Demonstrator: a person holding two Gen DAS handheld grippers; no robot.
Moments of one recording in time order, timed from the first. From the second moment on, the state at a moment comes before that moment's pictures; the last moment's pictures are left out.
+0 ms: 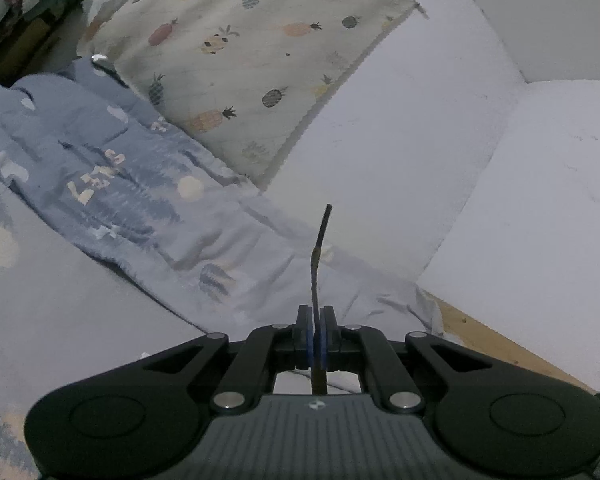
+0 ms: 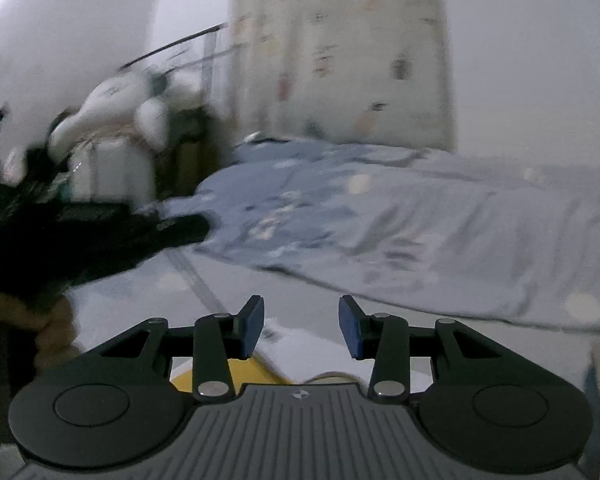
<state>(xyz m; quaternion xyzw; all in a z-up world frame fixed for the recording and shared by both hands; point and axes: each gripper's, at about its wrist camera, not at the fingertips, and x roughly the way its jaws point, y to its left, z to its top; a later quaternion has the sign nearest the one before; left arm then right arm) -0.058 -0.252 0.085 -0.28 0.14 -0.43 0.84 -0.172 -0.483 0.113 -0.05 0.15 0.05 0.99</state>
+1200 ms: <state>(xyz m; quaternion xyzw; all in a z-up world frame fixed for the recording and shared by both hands) -0.062 -0.227 0.092 -0.31 0.12 -0.46 0.82 -0.156 -0.418 0.093 -0.09 0.15 0.08 0.98</state>
